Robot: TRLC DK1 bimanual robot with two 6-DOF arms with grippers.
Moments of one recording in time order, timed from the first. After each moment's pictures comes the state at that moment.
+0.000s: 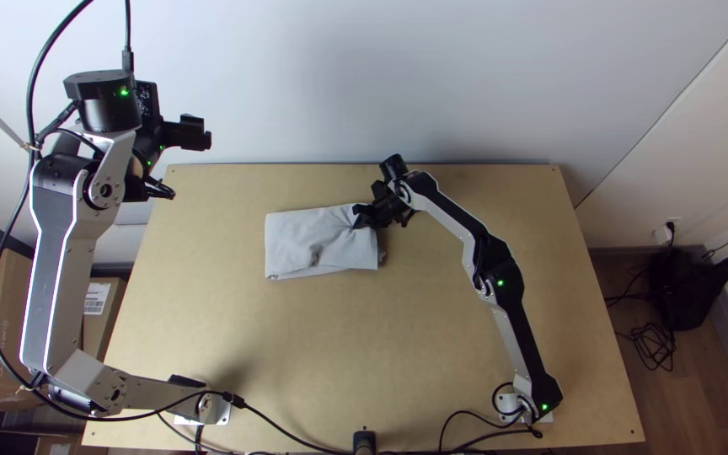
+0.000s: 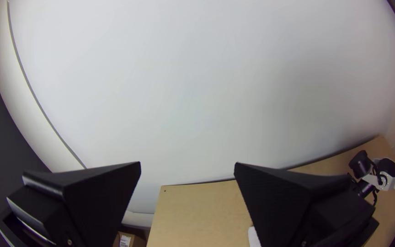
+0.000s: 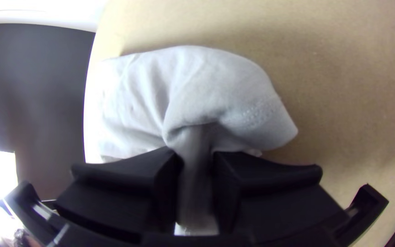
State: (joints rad) left arm -0.21 1.50 2.10 -0.93 -0.50 0.12; right arm 0.53 2.48 2.18 -0.81 -0.62 0.39
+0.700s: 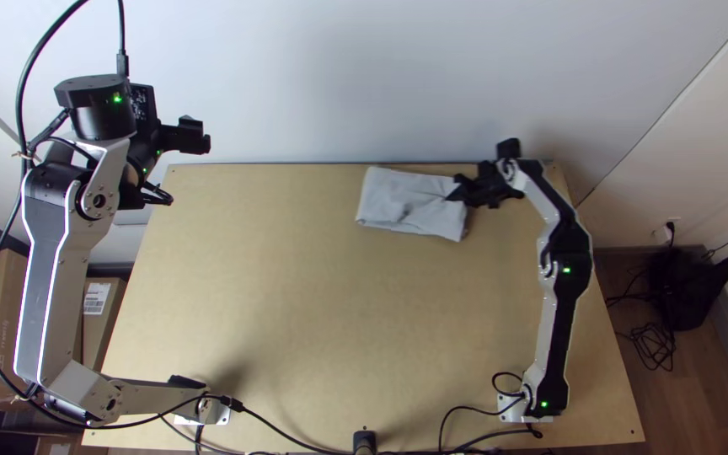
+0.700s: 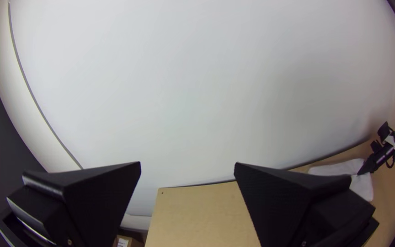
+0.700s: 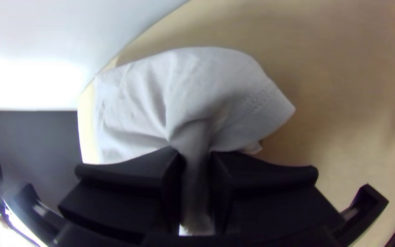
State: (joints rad) left arm -0.23 1.46 2.07 -0.93 -0.49 0.12; right arm 0.00 2.37 2.00 -0.81 -0.64 0.28
